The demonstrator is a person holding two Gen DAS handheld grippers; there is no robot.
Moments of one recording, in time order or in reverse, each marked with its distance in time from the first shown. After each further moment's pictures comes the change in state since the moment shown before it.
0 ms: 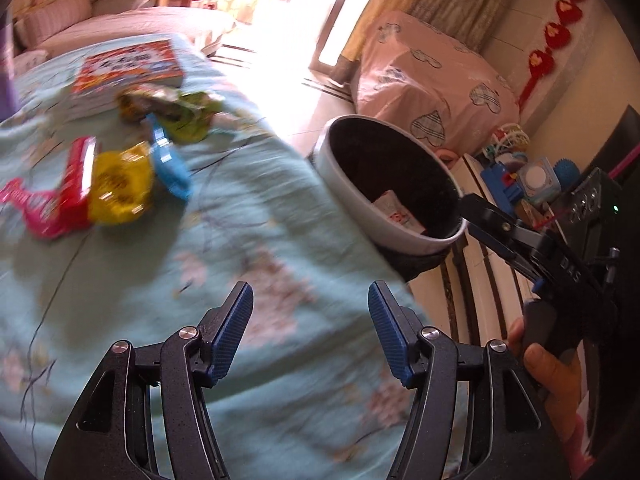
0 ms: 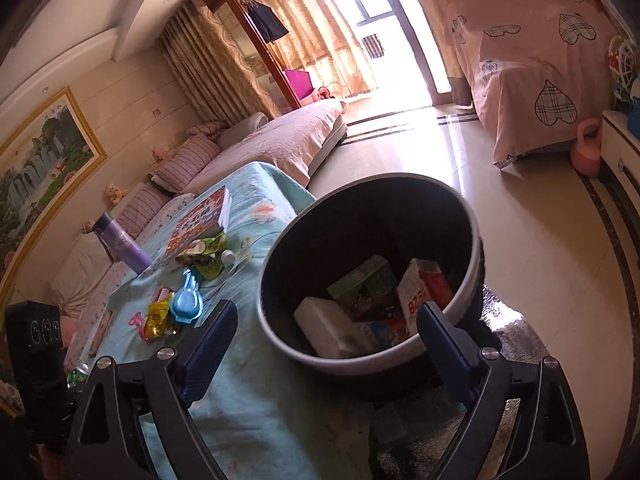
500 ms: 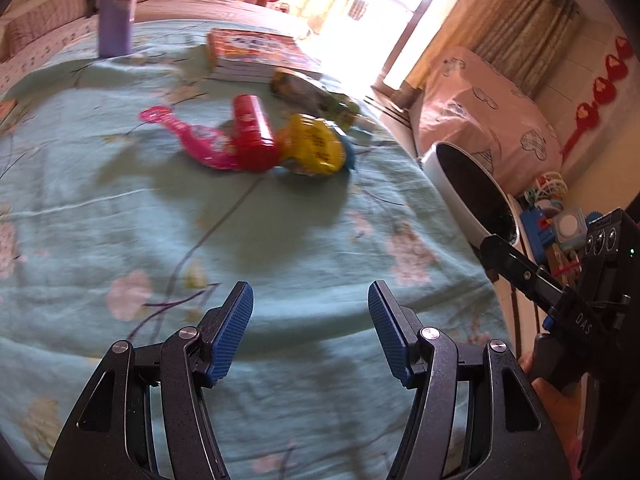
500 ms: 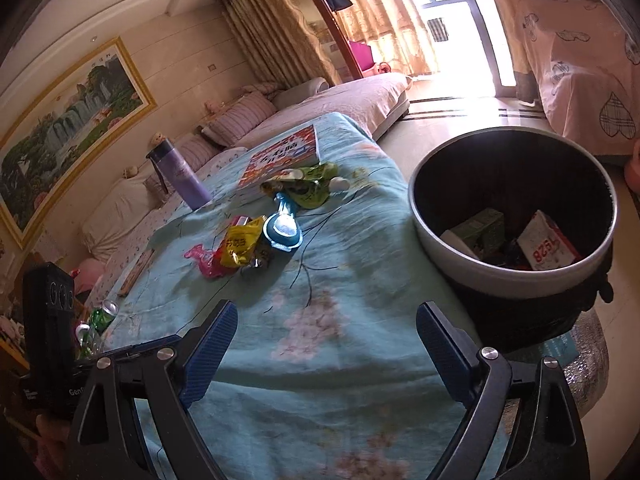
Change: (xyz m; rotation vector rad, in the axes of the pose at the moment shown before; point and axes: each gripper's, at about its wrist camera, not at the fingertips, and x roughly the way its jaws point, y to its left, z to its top) left arm -0.056 0.096 -0.046 -0.186 -0.058 0.115; right arm 0.032 0.095 -0.050 -0.142 0.106 0.126
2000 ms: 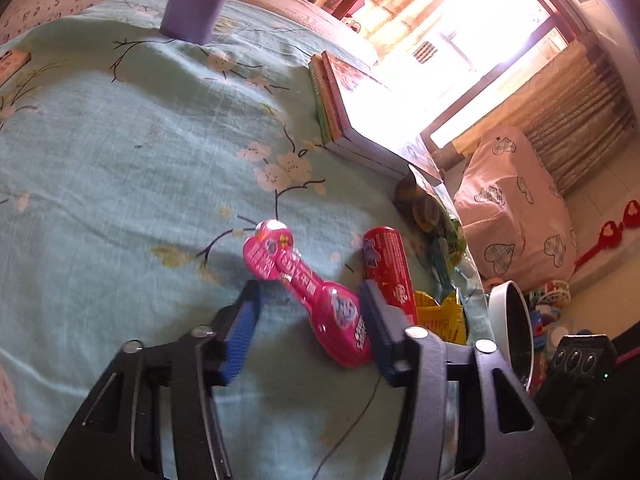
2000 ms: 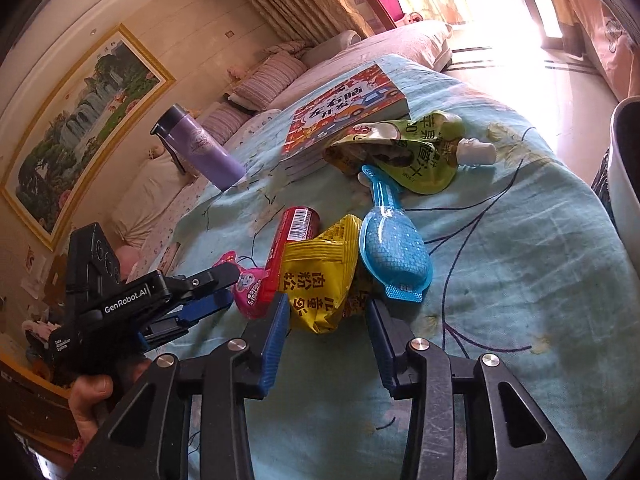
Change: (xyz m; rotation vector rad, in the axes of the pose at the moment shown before) left arm 0.055 0.109 0.107 -0.290 -0.045 -0.017; right arm 0.127 0.053 0.034 0.072 0.147 0.168
